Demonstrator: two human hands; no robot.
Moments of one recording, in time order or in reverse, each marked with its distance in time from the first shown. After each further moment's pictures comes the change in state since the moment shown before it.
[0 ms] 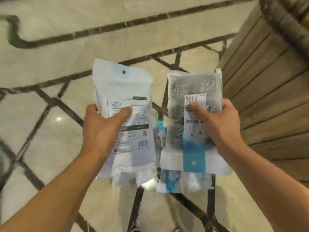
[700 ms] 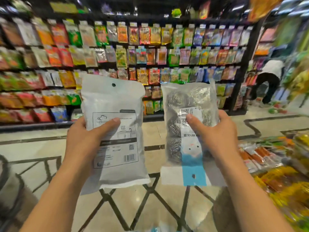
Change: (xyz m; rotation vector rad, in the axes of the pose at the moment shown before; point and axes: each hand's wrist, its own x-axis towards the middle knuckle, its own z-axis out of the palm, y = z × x) left_hand -0.245 0.517 -0.378 -0.355 0.240 0.457; right_hand -0.257 -0.599 -0.199 0.211 0.017 -0.652
